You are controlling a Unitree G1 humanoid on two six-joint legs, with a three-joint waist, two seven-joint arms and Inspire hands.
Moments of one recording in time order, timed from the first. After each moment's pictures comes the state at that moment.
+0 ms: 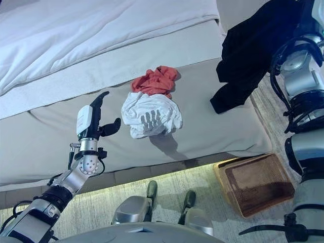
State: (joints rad) left arm -0.22 0.56 -0.39 0.55 0.28 -0.25 0.69; right arm -1.17 -0.93 0.48 0.91 -0.01 0.13 -0.39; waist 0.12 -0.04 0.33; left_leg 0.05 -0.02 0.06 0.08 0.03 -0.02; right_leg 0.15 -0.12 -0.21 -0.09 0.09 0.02
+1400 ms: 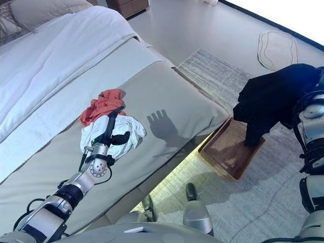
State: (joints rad) left arm -0.28 0.46 -0.44 0.73 0.35 -0.24 0.58; right arm -0.66 -0.99 0.21 0.84 0.12 0.18 -0.34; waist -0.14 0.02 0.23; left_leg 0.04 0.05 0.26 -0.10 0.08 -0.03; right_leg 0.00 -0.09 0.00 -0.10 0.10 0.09
